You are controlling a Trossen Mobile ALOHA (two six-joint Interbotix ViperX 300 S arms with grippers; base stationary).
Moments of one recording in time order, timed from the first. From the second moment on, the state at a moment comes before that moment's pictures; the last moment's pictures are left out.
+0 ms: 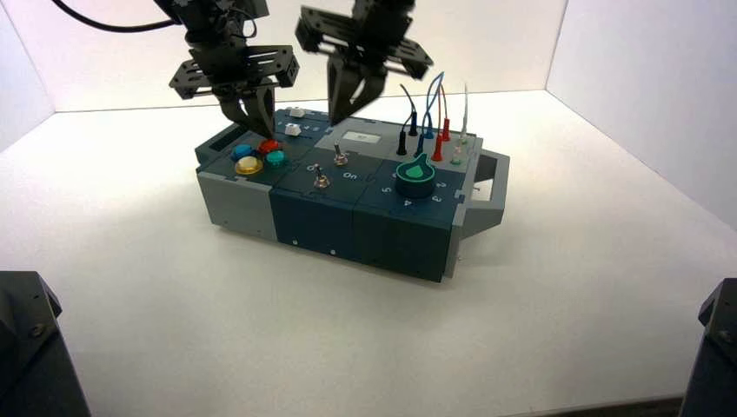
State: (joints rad) left arm -0.33 0.17 0.70 -0.33 0.37 0.13; right arm 0.68 0.25 0.38 0.40 0.60 -0.01
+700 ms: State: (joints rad) left arm -0.34 0.12 0.77 -0.33 0.31 0.13; right arm 0.74 0.04 0.54 0.40 0.53 -0.04
